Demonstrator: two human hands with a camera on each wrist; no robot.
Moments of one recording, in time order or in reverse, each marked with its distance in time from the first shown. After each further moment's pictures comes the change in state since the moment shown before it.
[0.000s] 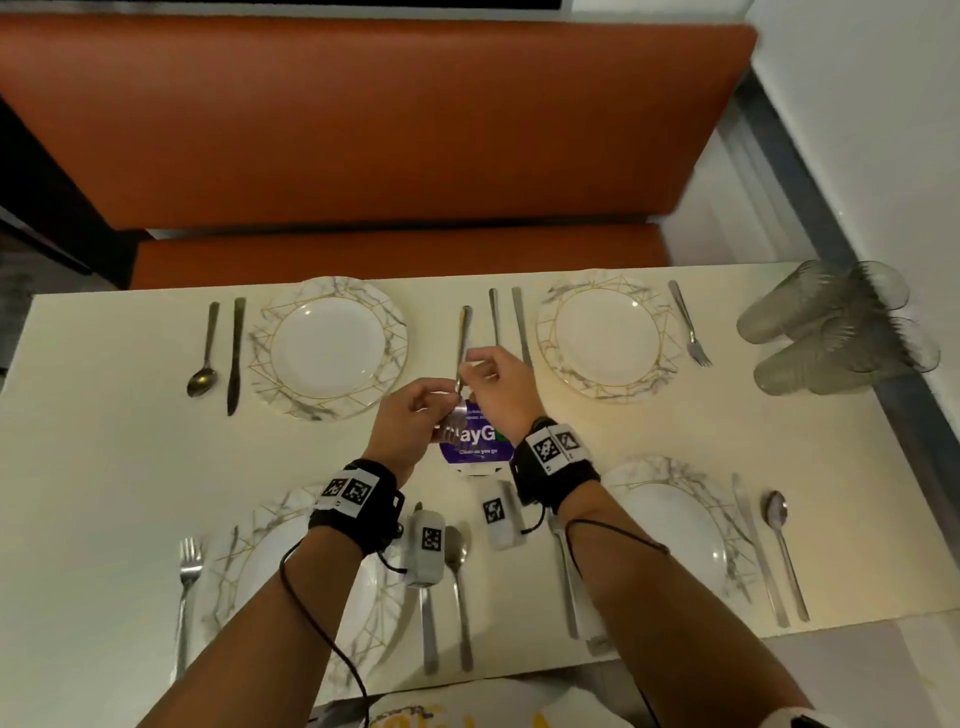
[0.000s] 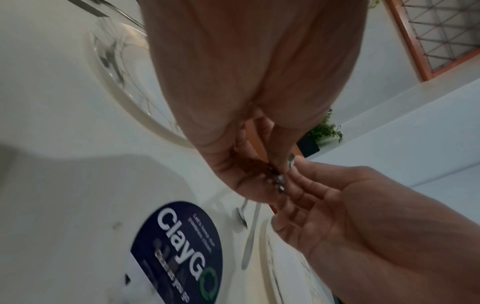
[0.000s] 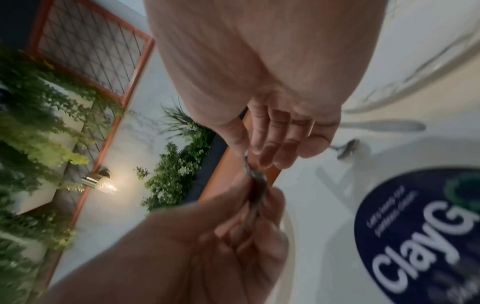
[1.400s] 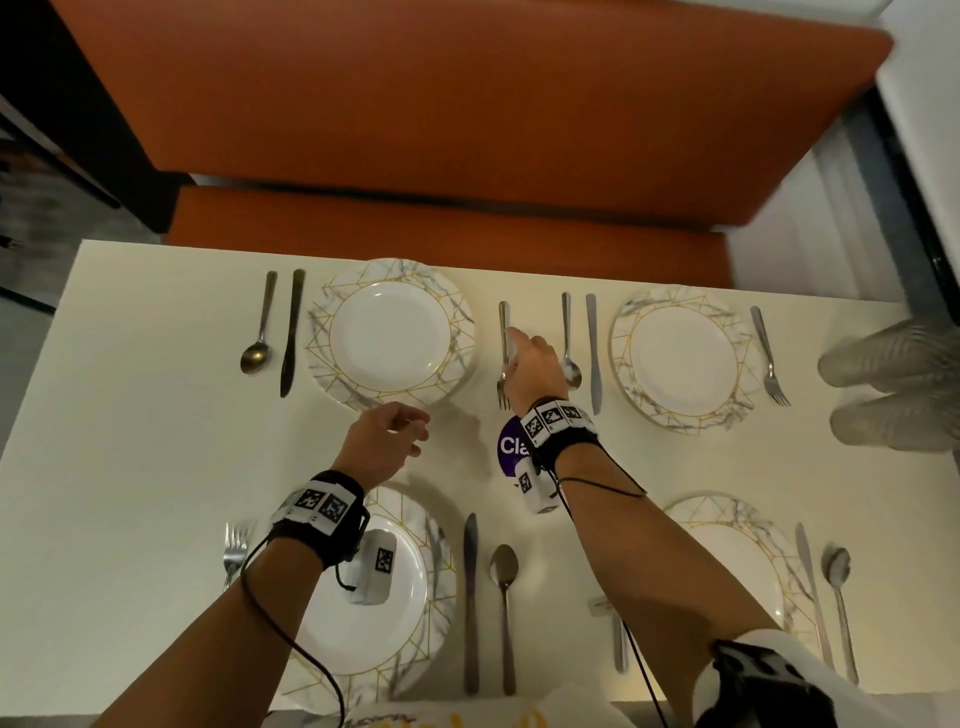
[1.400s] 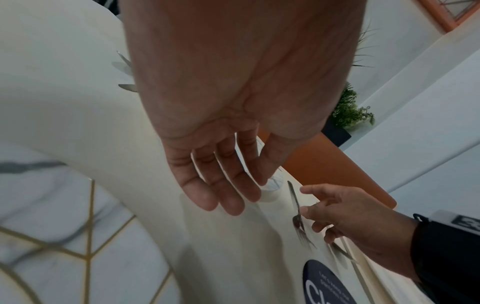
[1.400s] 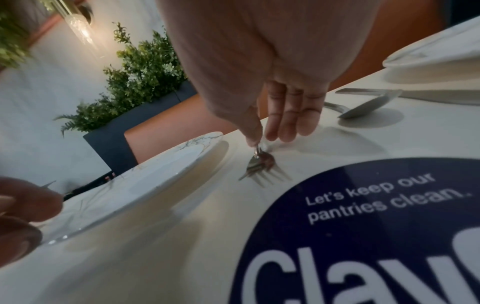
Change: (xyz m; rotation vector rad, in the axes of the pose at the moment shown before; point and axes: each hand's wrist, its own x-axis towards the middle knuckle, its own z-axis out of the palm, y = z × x) left_hand 0.026 -0.037 -0.130 0.413 0.063 -0.100; right_hand 0.088 0.025 0.076 -0.721 -0.017 -0.107
